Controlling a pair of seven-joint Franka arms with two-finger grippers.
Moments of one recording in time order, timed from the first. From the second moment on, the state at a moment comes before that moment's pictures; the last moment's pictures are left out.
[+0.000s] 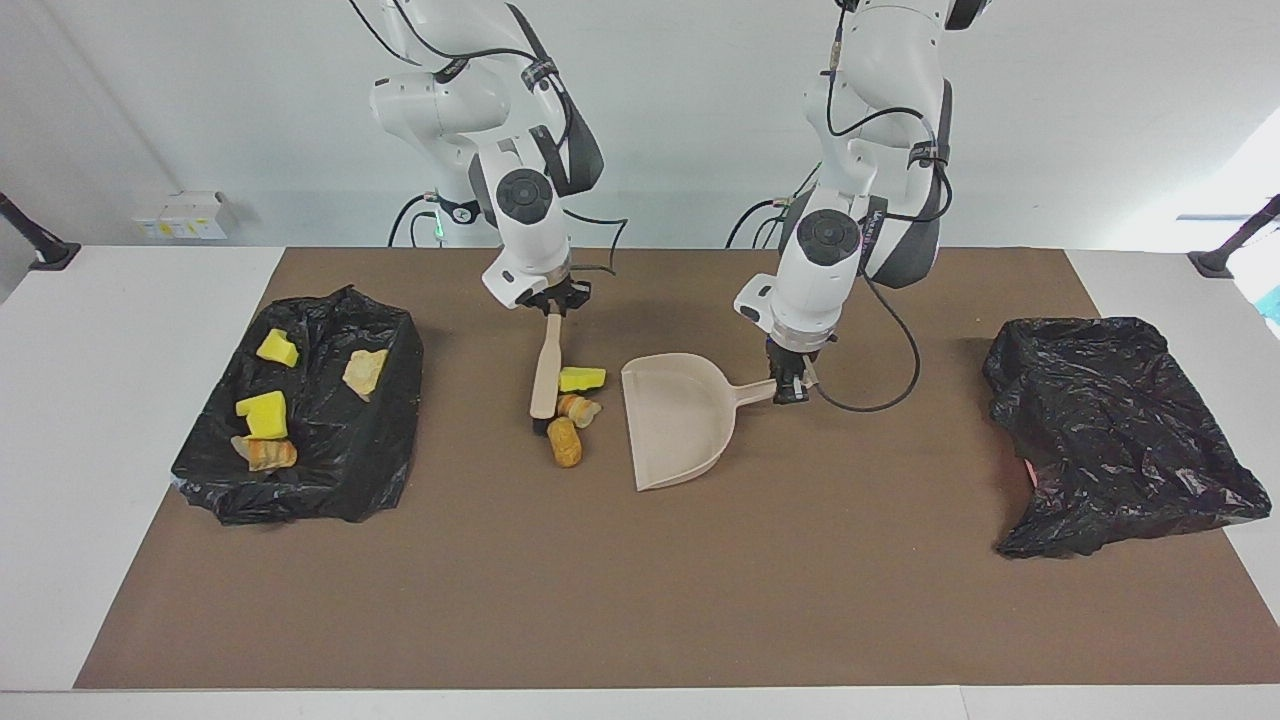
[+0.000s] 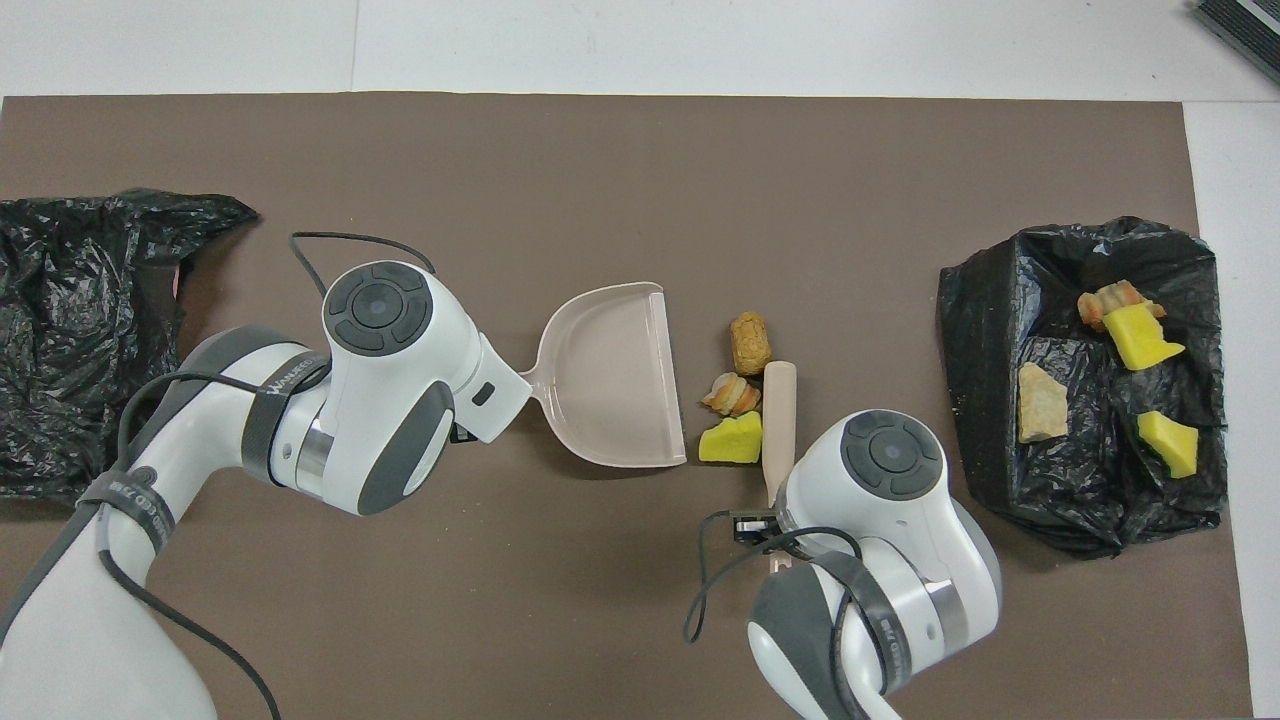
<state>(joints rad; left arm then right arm) -0.51 0.22 0.04 -1.96 0.00 2.14 1.05 0.12 -0.02 0.36 -2.32 0.22 2.06 0.43</state>
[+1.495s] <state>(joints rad) -0.53 0.21 0.04 -1.97 0.00 2.15 1.02 0.07 0.14 0.35 -2.07 -0.13 1.89 0.17</state>
